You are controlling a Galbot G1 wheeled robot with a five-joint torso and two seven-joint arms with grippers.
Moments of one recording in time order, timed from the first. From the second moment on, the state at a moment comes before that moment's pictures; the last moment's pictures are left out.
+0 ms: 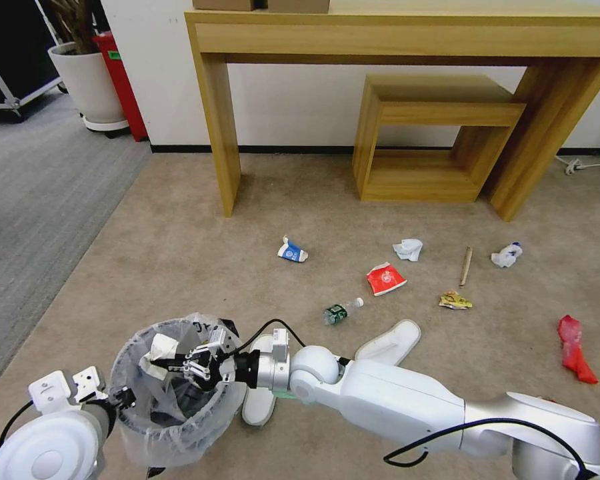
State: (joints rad) left arm 1.66 -0.98 -0.72 -2.33 -1.48 0.60 -1.13; right arm -0.45 1.21 -0.82 1.49 0.98 0.21 -0.49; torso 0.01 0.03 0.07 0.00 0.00
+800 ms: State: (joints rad) left arm 1.70 -0.98 -0.72 -2.35 -1.46 0.60 -1.13; right arm -0.49 1.16 -0.79 1.52 0.93 0.19 -0.43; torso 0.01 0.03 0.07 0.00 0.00
